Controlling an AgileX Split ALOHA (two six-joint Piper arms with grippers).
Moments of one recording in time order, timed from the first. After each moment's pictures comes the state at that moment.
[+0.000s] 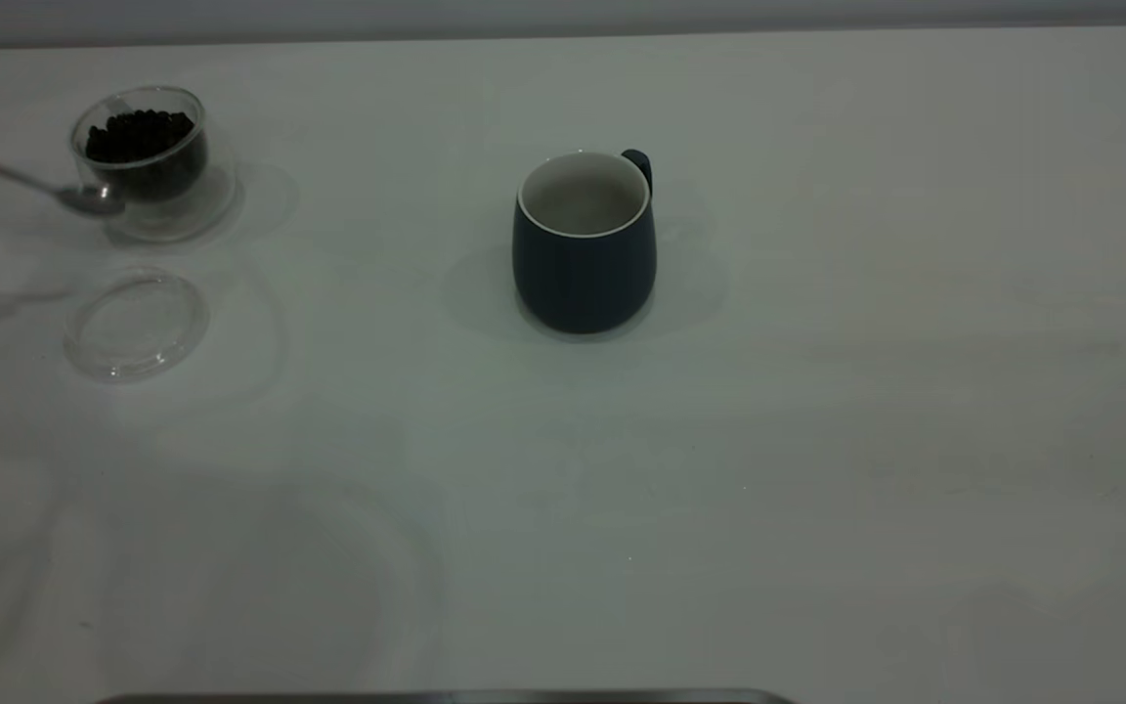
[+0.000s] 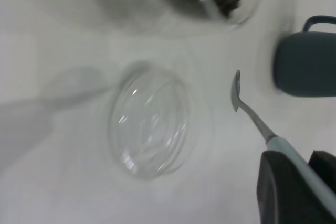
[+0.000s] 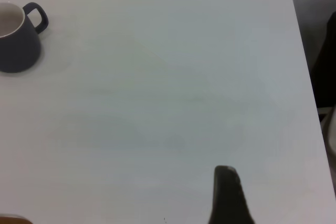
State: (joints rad) left arm 0.57 2.36 -1.54 -0.97 1.16 1.01; right arm 0.00 -0.02 -0.47 0.04 1.13 -0.10
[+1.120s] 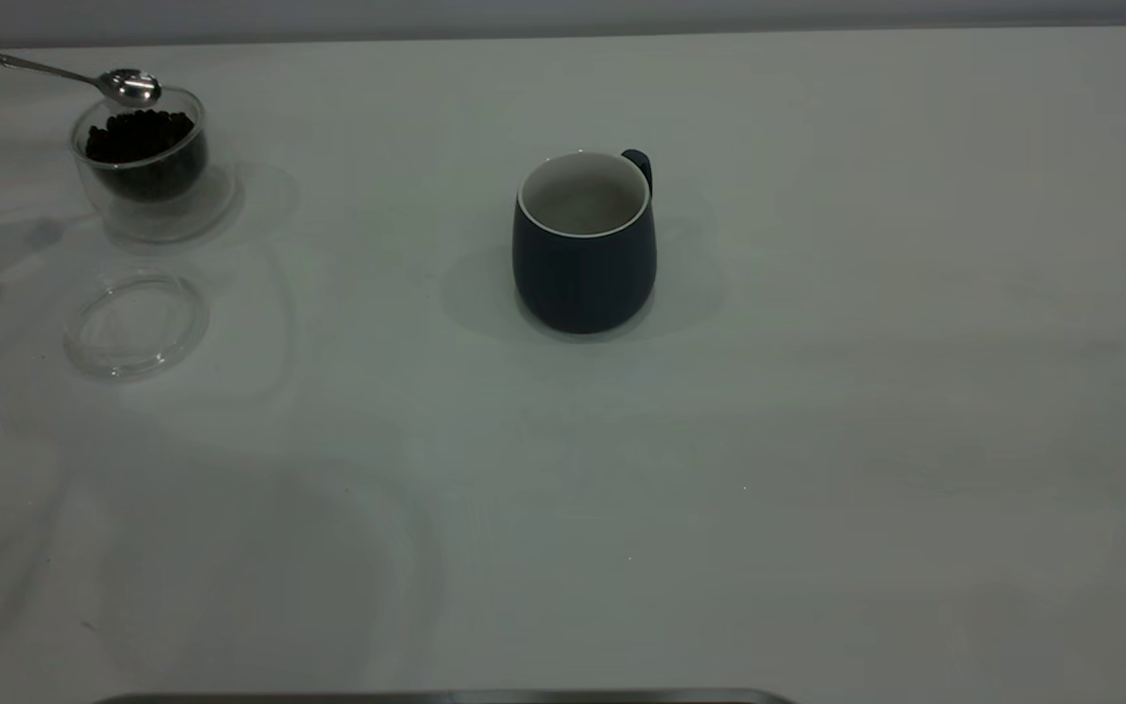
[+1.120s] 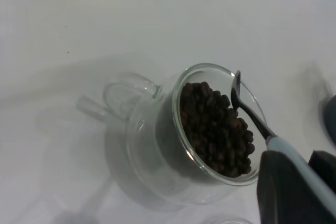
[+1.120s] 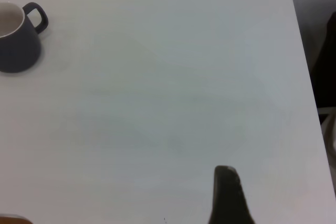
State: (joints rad) left arm 0.53 2.42 -1.58 -1.23 1.03 1.57; right arm 0.00 -0.02 -0.47 0.04 1.13 -0.10
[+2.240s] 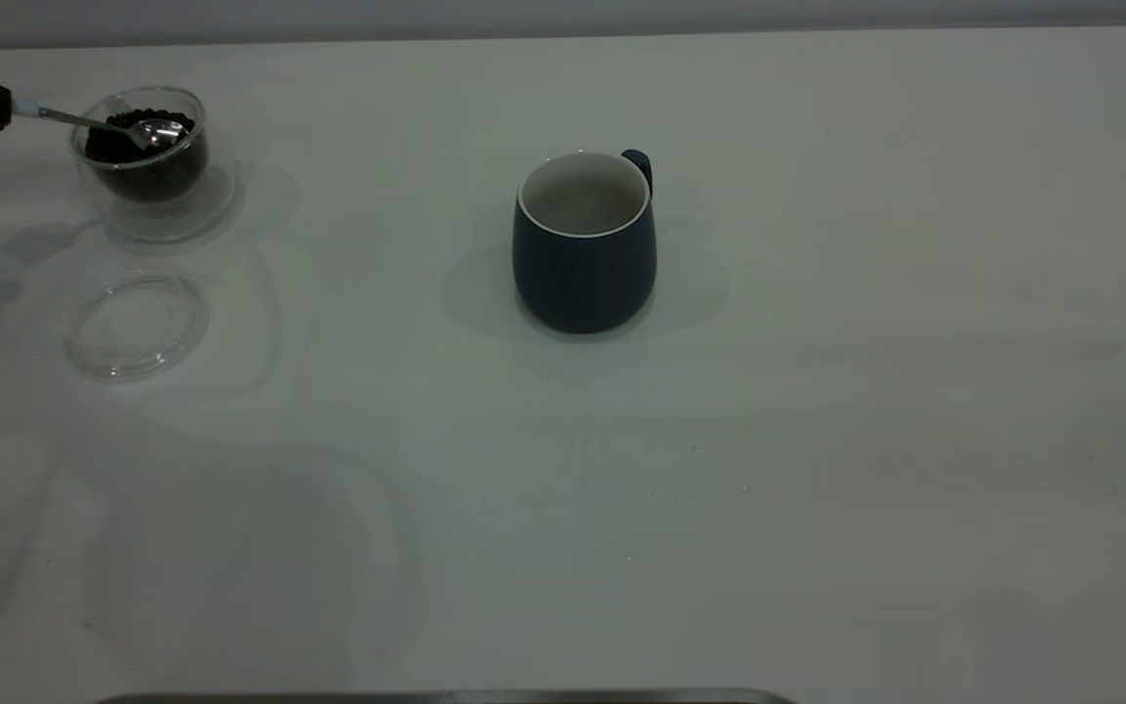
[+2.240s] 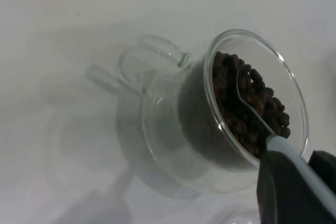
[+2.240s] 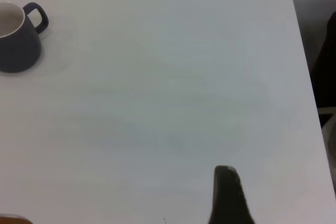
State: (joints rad) left arm 0.51 2.48 -1.58 -1.24 0.98 1.53; right arm 0.00 -0.02 -0.47 0.04 1.13 -0.10
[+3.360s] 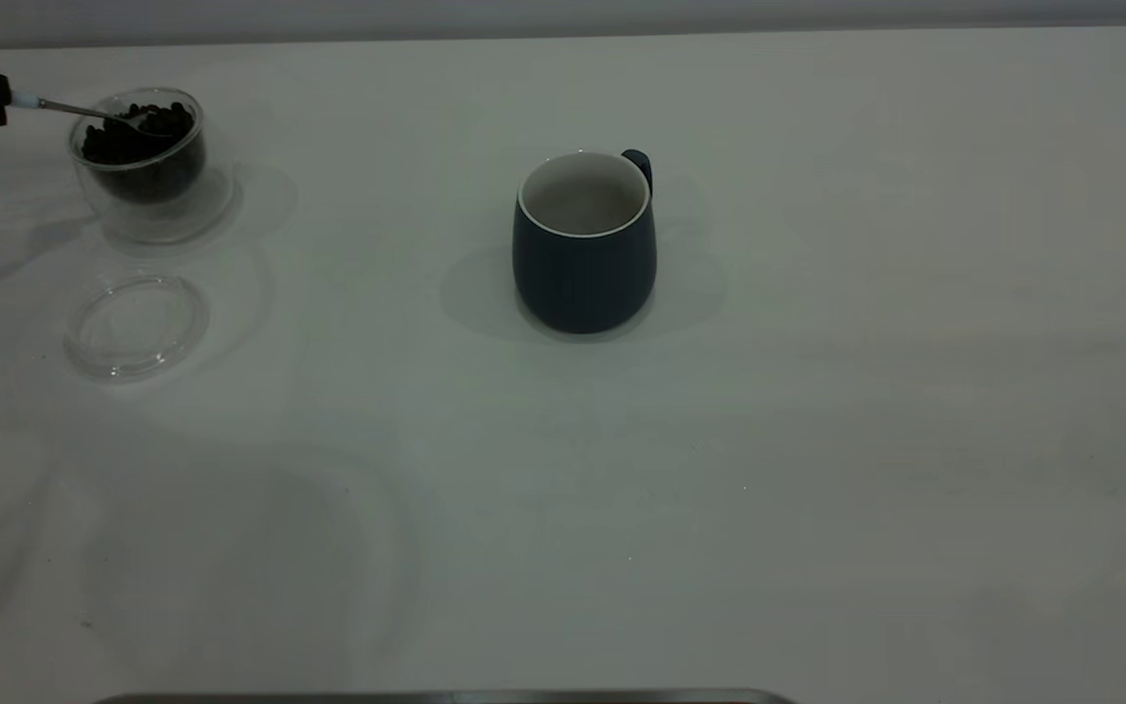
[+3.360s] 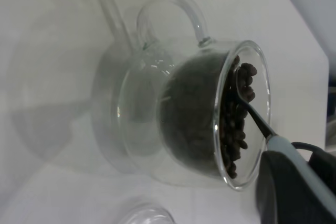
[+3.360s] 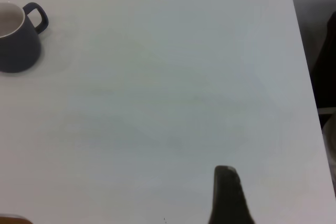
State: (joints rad) left arm 0.51 2.48 -1.58 -1.27 0.99 0.97; right arm 0.00 -0.02 -0.47 0.04 1.13 -0.10
